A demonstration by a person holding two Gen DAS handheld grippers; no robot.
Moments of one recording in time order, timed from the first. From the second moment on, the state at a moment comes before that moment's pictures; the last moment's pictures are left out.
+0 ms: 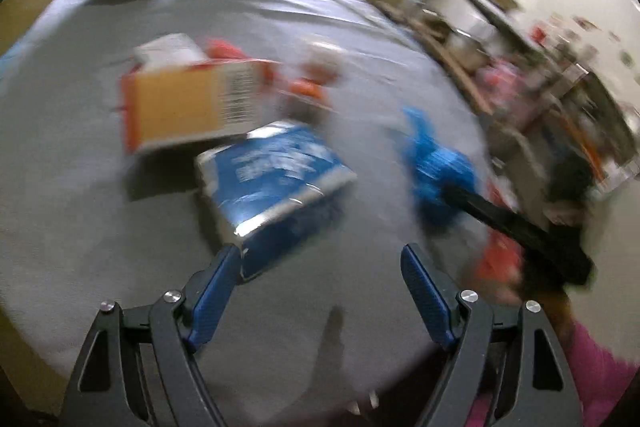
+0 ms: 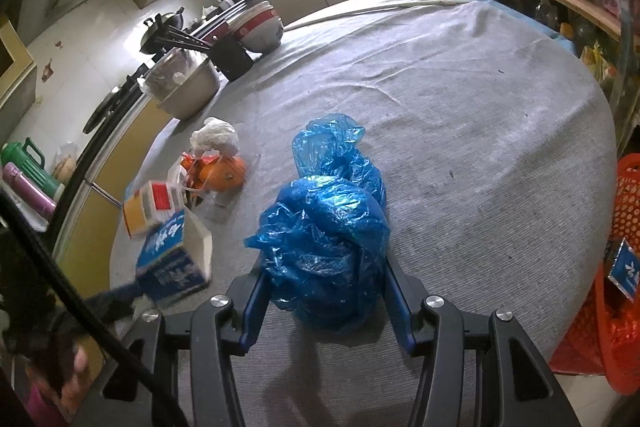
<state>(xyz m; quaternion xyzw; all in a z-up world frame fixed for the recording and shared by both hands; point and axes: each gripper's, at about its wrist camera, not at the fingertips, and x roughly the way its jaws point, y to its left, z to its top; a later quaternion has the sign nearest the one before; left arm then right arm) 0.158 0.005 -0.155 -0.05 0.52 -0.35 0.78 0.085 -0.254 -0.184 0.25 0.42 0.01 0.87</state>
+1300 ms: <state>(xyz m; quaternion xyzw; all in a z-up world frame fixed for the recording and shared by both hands) 0.157 -0.035 -0.166 0.05 0.48 -0.30 0.82 0.056 -0.274 -0.177 0.25 0.40 -0.01 0.88</state>
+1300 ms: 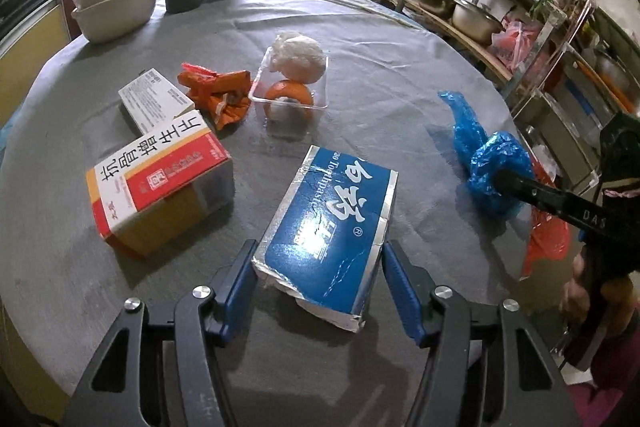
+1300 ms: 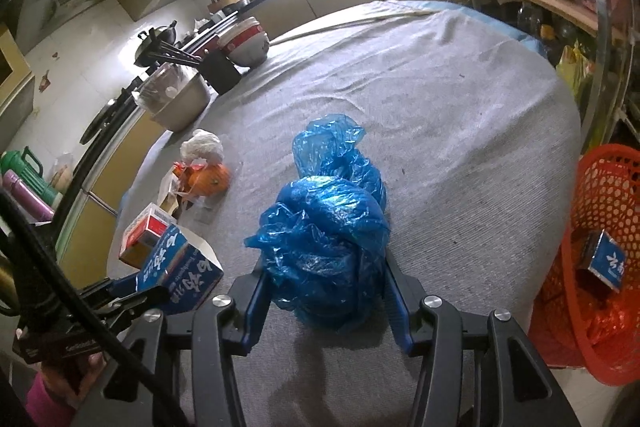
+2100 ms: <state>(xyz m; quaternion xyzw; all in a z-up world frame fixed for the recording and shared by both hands) 0.103 -0.226 -0.127 0.12 0.46 -0.39 0.78 -0.079 -0.410 -0.173 0.32 0.34 -0.16 0.87</state>
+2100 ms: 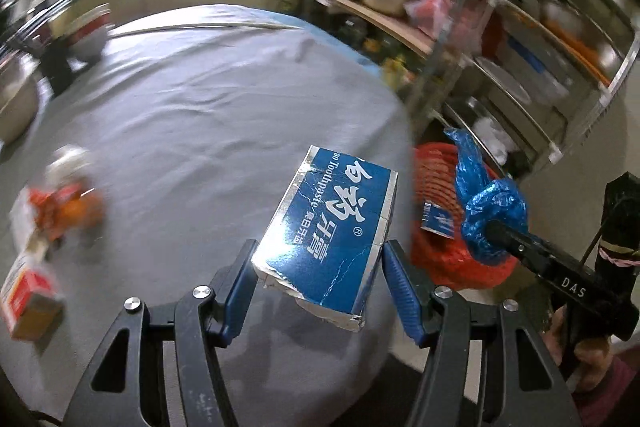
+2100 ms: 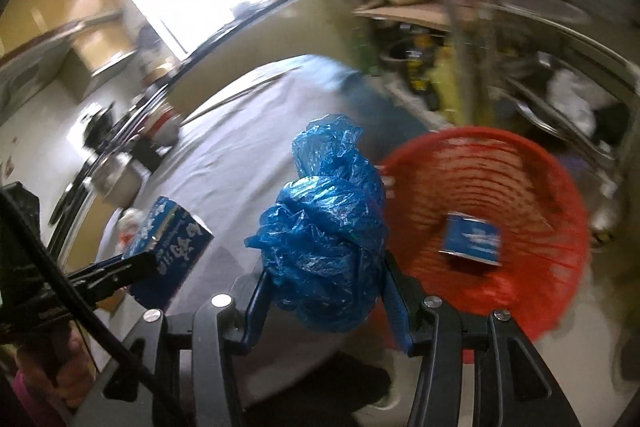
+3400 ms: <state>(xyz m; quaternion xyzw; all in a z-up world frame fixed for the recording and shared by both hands) 0.093 -0.075 -0.131 0.14 0.47 -0.25 0.83 -0.037 -0.387 -0.144 0.36 0.35 -0.12 0.86</state>
